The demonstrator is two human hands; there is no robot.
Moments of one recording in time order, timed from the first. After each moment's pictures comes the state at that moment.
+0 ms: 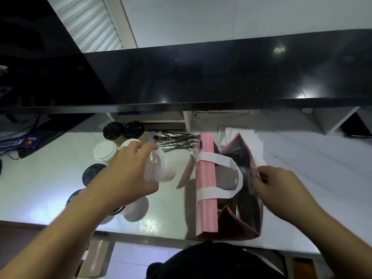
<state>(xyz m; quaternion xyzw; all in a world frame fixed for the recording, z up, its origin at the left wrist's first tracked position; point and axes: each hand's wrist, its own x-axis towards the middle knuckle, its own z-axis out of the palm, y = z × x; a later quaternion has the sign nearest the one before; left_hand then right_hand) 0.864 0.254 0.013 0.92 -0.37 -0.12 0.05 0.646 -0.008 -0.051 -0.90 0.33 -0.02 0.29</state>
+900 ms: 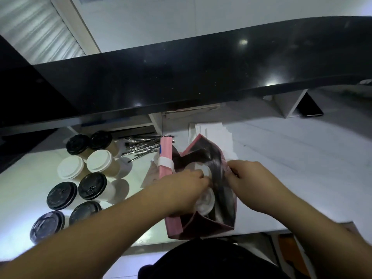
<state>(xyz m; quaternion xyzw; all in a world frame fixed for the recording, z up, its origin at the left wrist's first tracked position) 0.786 0.116 -0.055 0.70 -0.67 -0.19 -0.12 0.624 -0.011 -0.030 -0.89 0.32 0.02 0.31</state>
